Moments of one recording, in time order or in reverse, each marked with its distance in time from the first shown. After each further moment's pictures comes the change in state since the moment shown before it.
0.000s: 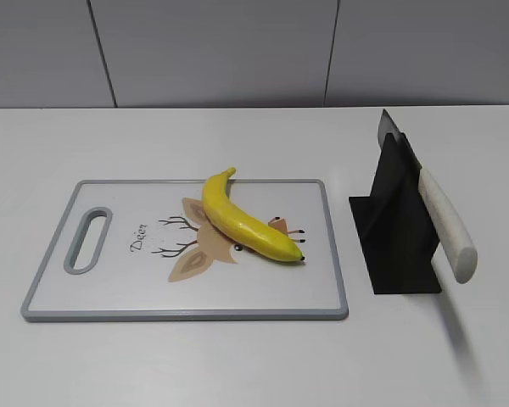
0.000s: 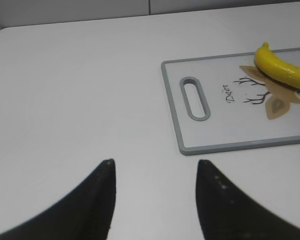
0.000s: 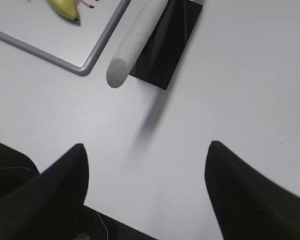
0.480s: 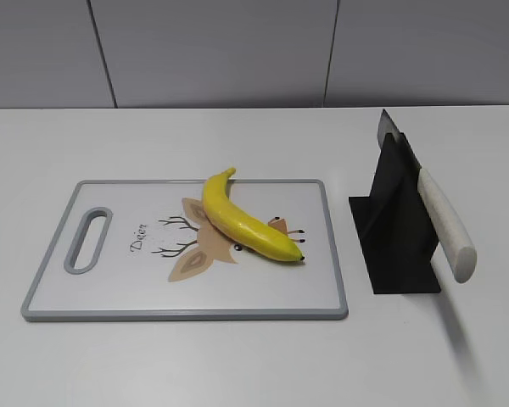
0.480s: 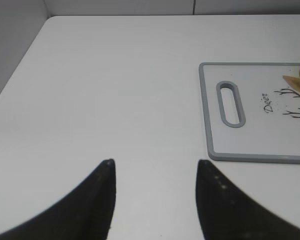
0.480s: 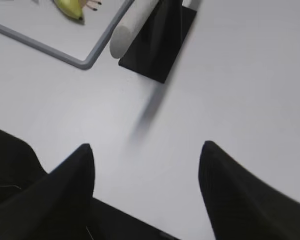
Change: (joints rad) left arm 0.156 0.000 0.000 0.000 0.000 0.000; right arm 0.000 -0.335 0.123 0.001 0.083 -0.019
